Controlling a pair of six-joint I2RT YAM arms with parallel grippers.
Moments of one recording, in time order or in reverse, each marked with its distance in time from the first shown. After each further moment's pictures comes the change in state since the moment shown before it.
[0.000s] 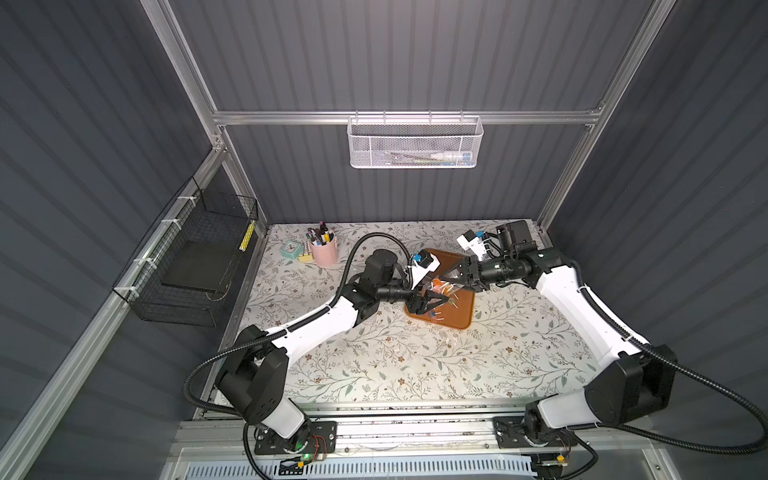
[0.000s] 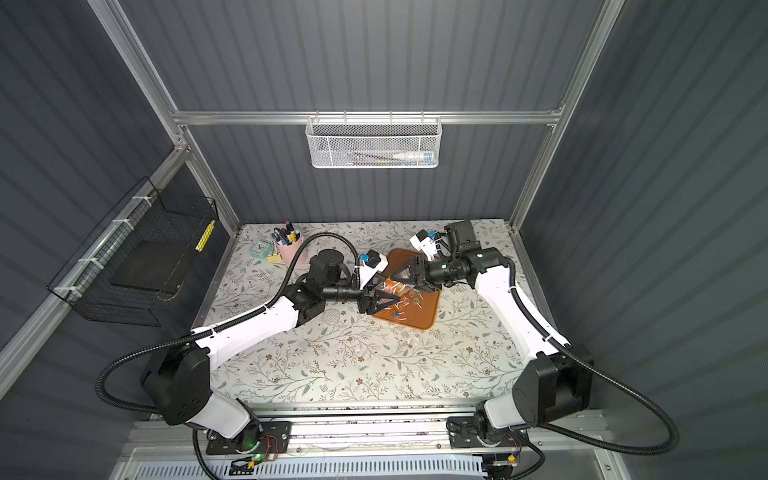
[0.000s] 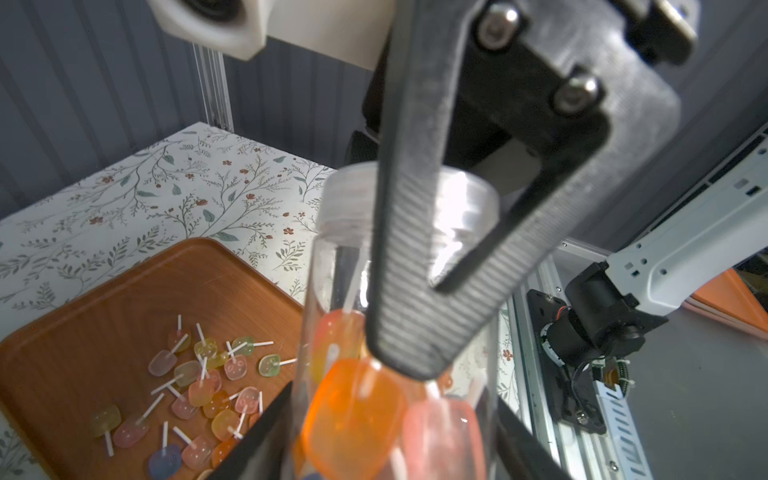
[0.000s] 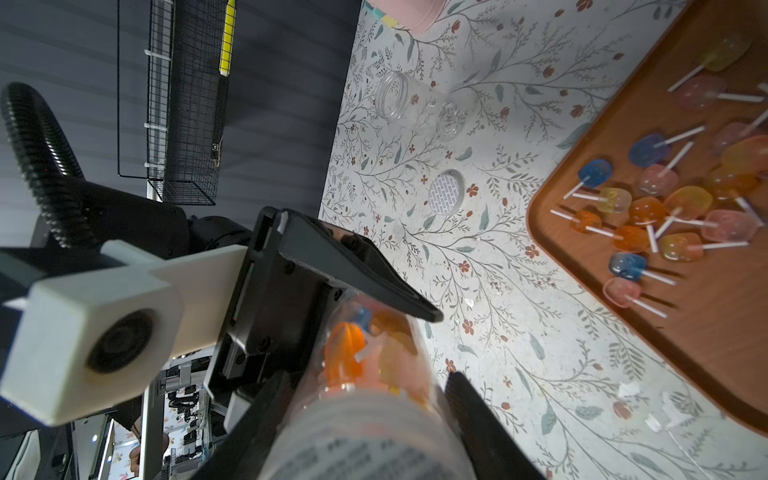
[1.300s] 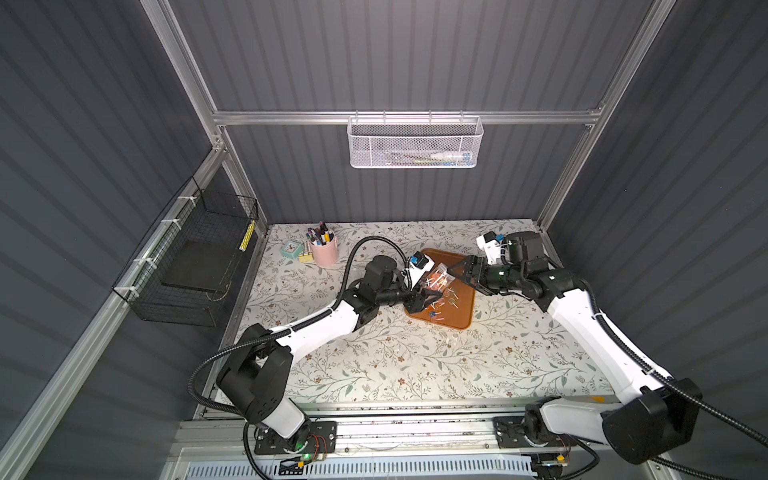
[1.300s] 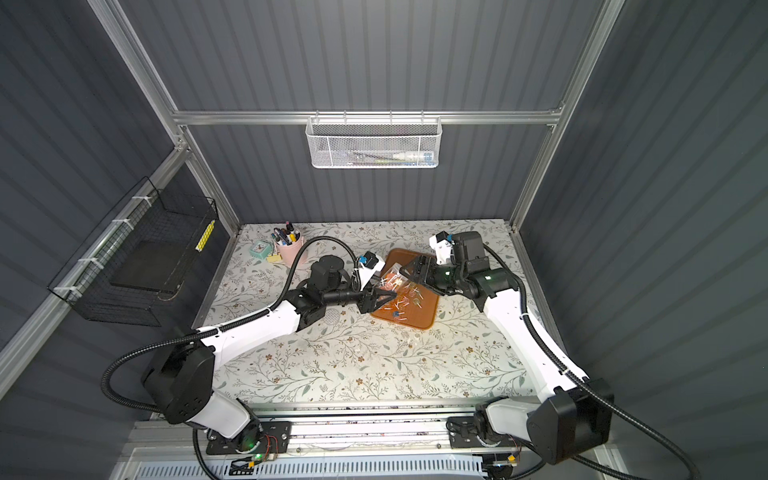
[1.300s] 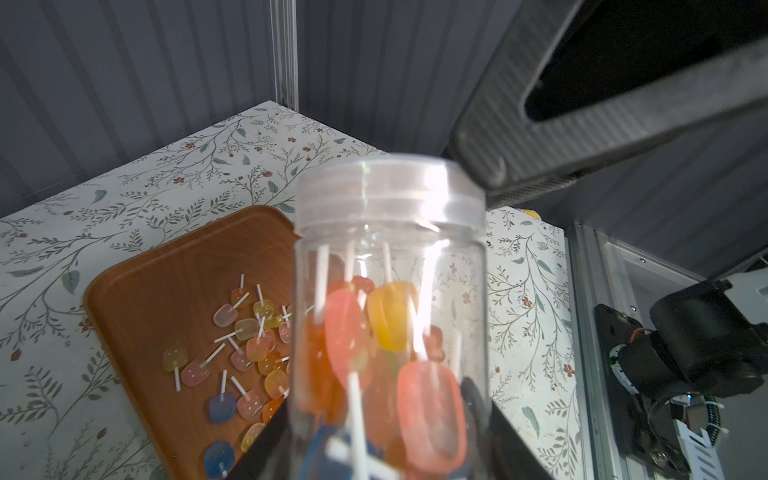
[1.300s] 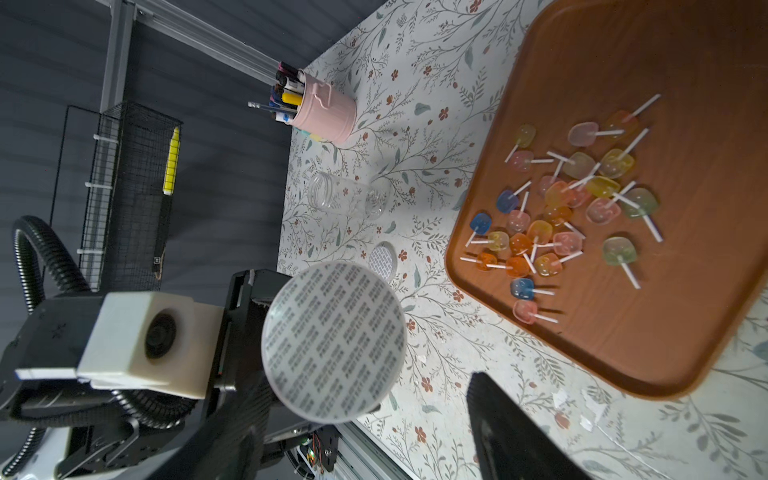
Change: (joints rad) left arm -0.003 0.013 -0.069 0.079 -0.186 -0.028; right arm 0.029 -0.180 -0.193 0.250 0.352 0.277
